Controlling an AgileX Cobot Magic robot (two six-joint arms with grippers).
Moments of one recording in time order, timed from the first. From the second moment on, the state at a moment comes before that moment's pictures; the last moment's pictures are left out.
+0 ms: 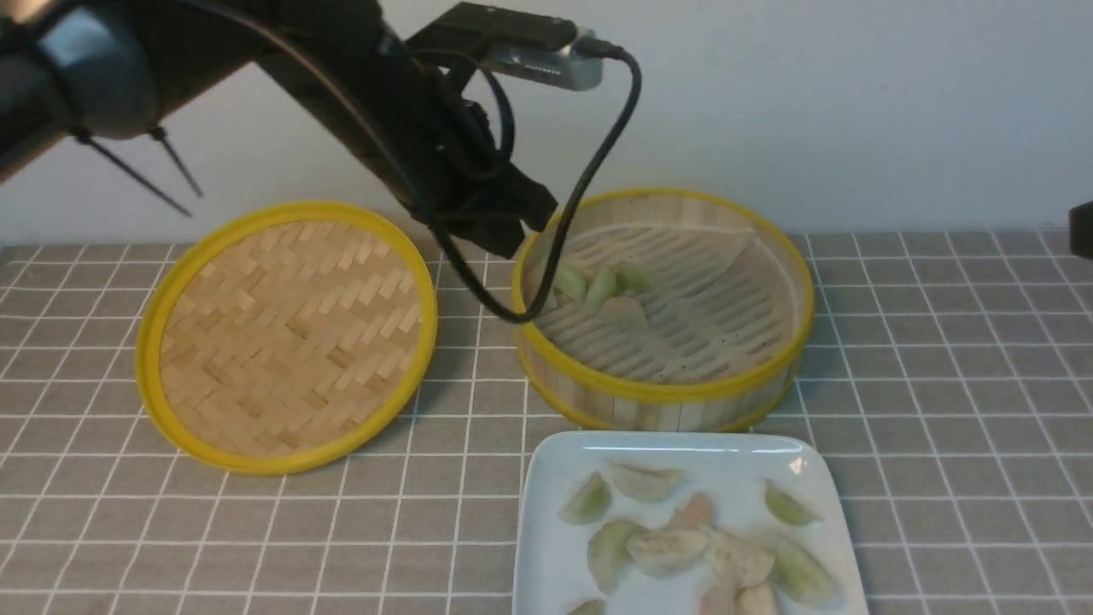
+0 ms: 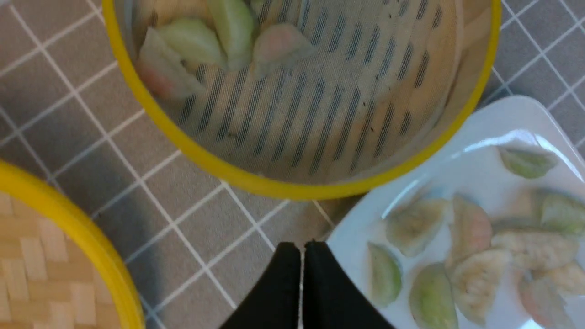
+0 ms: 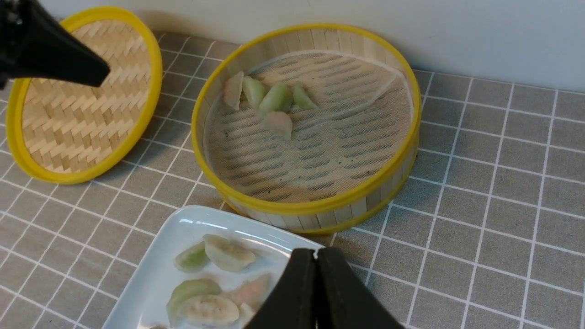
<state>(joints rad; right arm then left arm) -0.04 0.96 -1.08 0.53 1.04 -0.37 -0.40 1.92 -1.83 -0.31 1.07 0.31</state>
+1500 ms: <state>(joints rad) -0.04 0.96 -1.08 0.52 1.04 -0.33 -0.46 2.52 -2.33 -0.17 0.88 0.19</state>
